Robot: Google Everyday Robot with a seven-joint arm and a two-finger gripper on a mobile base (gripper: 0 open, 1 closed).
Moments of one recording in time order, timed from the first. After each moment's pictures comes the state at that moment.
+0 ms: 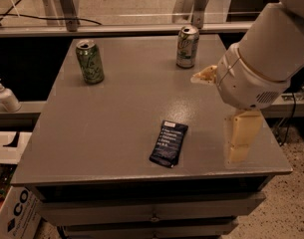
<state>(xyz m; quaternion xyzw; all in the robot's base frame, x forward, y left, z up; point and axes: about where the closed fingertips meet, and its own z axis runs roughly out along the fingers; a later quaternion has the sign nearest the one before) 0.414 -0.117 0.915 -0.77 0.62 0.02 0.15</state>
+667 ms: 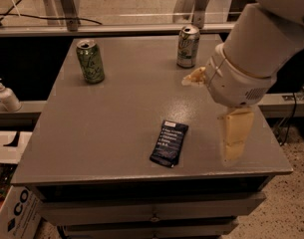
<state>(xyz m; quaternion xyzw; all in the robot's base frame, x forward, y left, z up) 0.417 -0.106 0.909 -0.80 0.59 0.02 0.12</state>
